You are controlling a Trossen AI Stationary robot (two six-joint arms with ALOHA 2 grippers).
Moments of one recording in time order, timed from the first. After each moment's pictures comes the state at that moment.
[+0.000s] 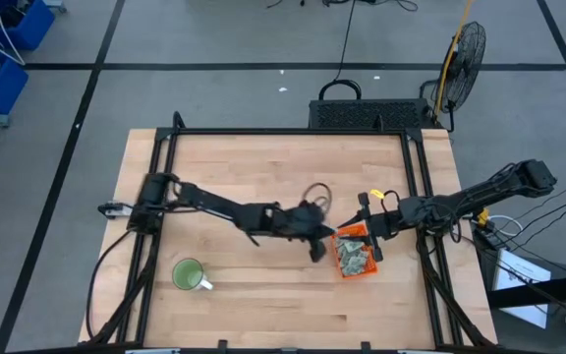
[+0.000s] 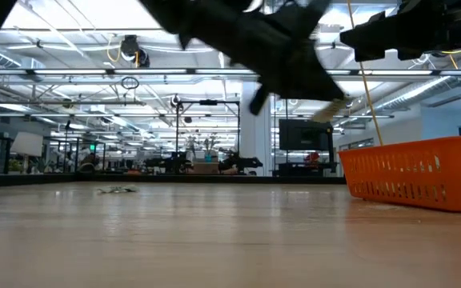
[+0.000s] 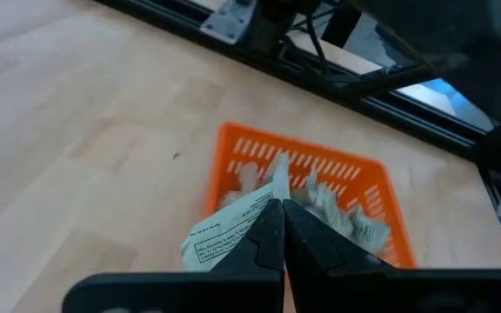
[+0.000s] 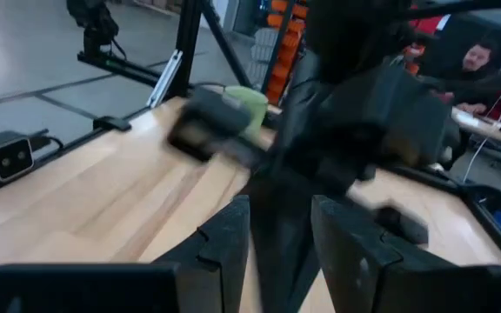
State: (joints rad) left arm -0.12 2.04 1.39 0.19 -0.14 -0.44; right arm 0.25 0.86 0.27 0.46 0.05 -0.26
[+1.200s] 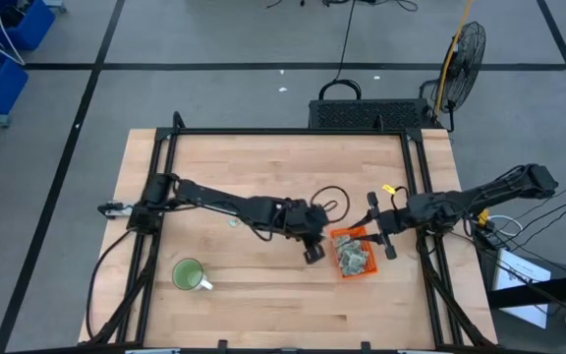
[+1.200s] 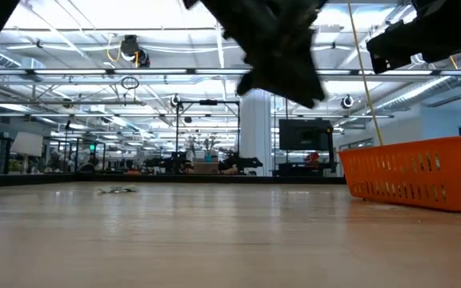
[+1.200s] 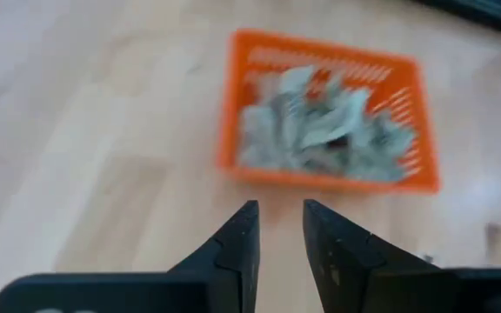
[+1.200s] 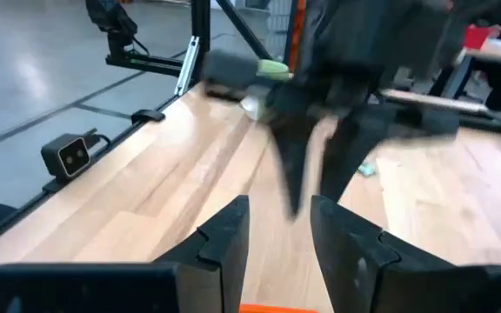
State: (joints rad) left arm -0.13 2.08 1.68 -0.42 -0.09 -0.40; right arm 0.25 0.63 0.27 0.15 0.00 -0.08
